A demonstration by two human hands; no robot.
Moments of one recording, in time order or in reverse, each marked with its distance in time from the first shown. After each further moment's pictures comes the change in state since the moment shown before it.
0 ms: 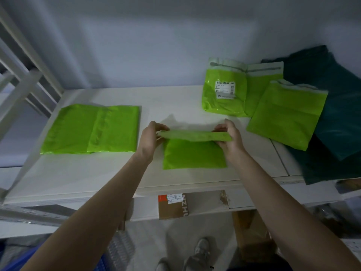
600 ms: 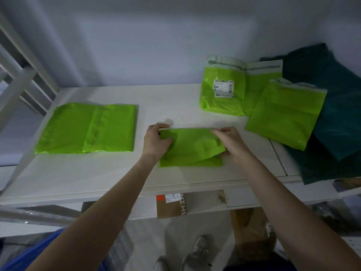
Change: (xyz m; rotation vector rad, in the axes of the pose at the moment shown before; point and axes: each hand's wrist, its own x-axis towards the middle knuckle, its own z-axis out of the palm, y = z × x) left_hand 0.000 -0.017 0.012 0.633 0.074 0.241; right_hand -0.004 -0.004 -0.021 -0.584 -0.027 -0.028
